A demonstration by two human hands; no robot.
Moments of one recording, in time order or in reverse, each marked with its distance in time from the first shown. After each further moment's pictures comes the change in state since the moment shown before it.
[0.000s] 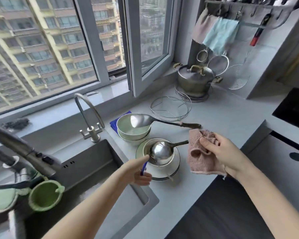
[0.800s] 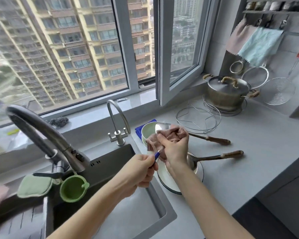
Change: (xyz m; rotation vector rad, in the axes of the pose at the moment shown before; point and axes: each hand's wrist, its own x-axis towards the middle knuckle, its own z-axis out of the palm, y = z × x) left_hand -0.113 0.008 -0.021 -0.041 0.076 0.494; right_hand 0.045 0.002 0.187 0.498 0.077 -0.029
